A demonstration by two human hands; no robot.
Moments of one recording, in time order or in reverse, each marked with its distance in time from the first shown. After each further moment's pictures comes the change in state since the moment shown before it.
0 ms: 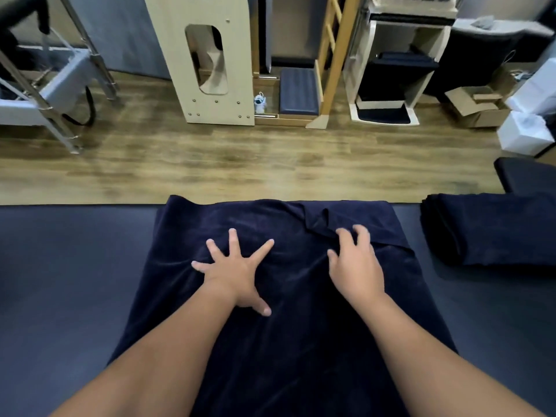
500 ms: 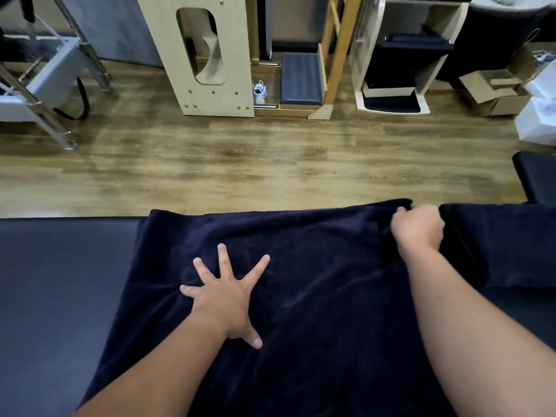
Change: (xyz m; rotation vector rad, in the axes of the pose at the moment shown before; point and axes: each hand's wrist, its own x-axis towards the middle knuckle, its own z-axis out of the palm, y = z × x) left_hand 0.009 0.010 -0.005 0.071 -0.080 -0.025; right_hand 0.141 0.059 -0.052 0.374 0.183 0.716
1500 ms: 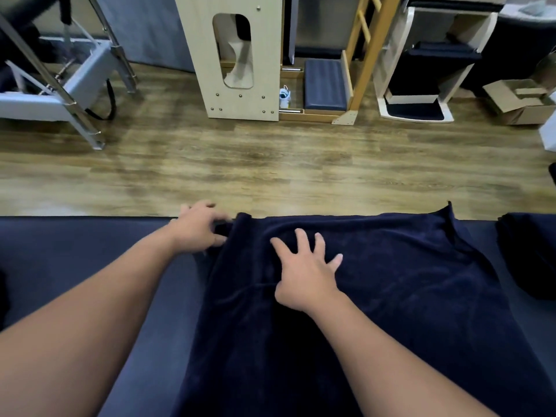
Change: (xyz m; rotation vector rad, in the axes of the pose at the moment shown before) left_hand 0.078 -0.236 -0.066 -0.309 0.222 0.153; right_hand -0.274 -0.065 0.132 -0.627 -0.617 -0.899
